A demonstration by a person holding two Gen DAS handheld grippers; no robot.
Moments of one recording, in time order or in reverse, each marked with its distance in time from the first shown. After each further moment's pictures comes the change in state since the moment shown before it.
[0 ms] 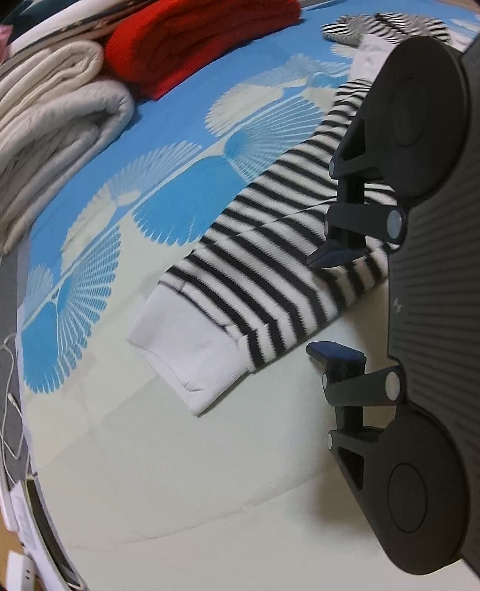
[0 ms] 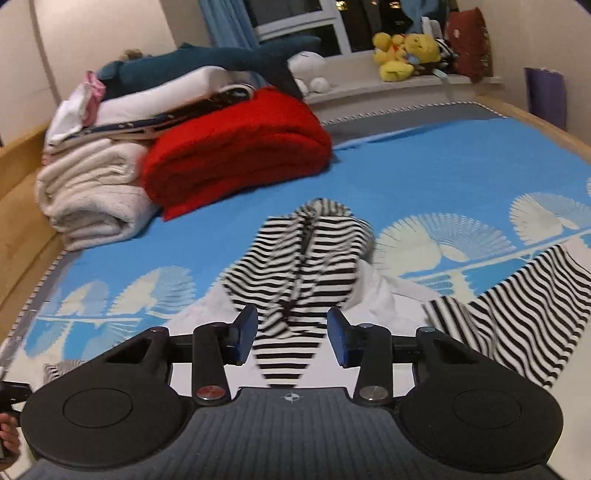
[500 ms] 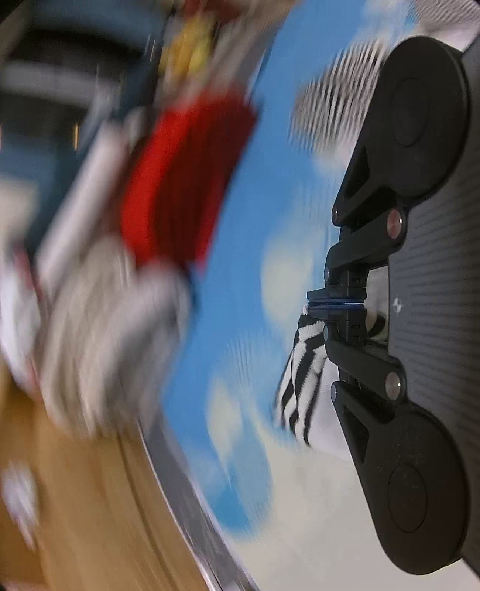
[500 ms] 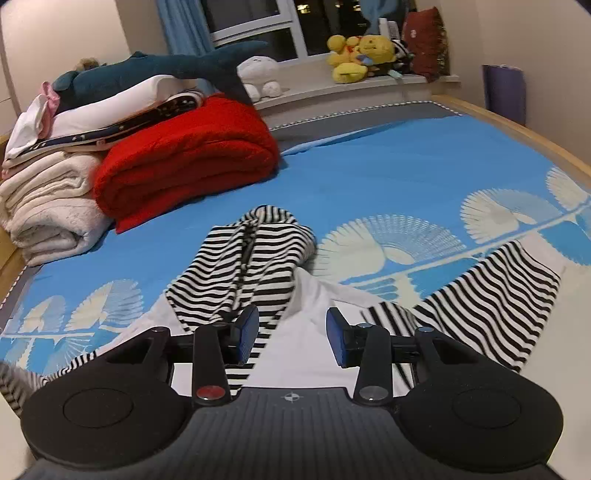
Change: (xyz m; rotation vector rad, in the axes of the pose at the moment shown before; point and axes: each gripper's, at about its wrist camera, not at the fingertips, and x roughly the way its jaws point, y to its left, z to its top) left arm -0.157 -0.203 -0.110 0.528 -0.379 -0.263; right arm -0.011 -0.048 0.001 0.073 -0.024 -0.093
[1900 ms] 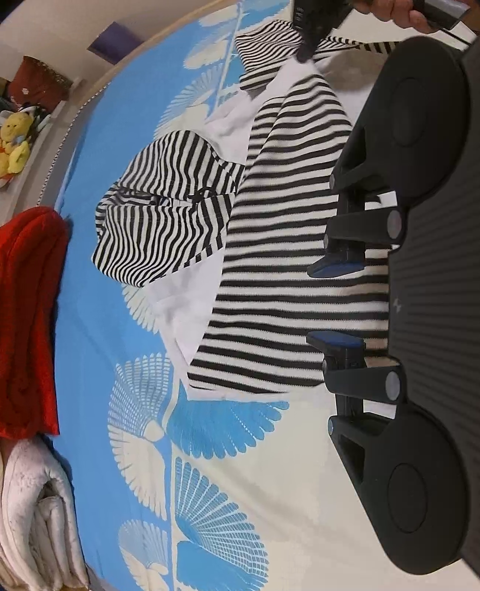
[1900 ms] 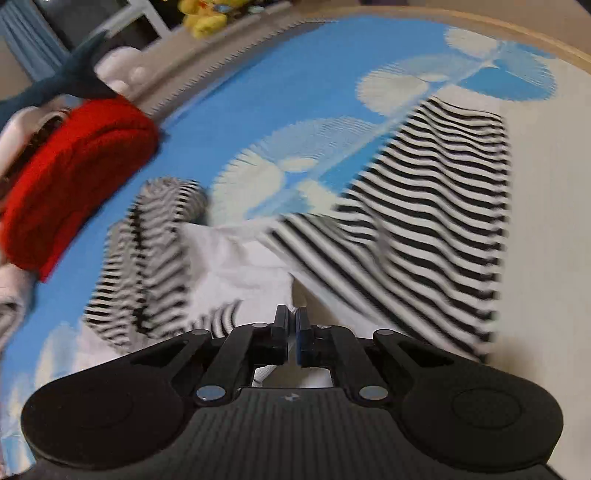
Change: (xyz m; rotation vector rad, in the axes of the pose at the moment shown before) left arm 0.075 -0.121 -0.071 0.254 0.493 -0.142; right arm 0.072 -0.069 -0.057 0.413 0.152 -0.183
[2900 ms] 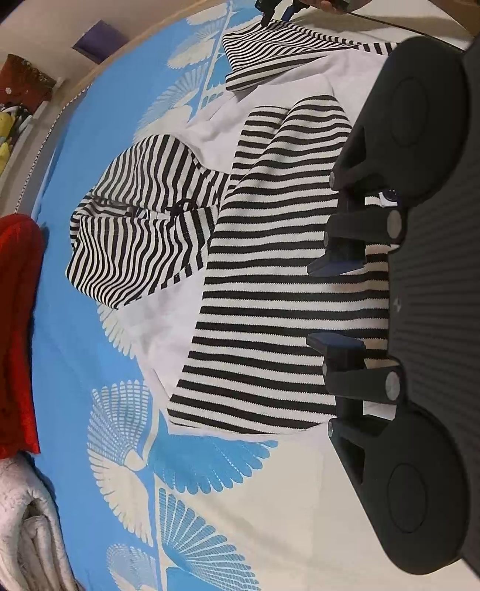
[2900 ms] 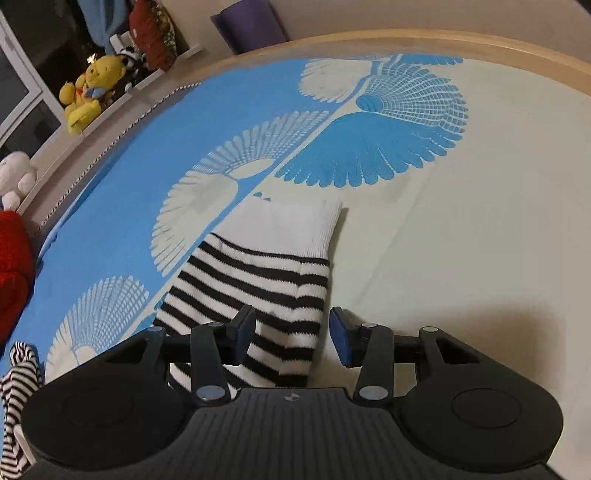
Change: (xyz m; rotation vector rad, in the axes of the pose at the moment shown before) left arm 0.031 -0.024 0.003 0.002 0.066 -0.013; right arm 0.084 -0.204 0.158 0.195 -0.199 -0.143
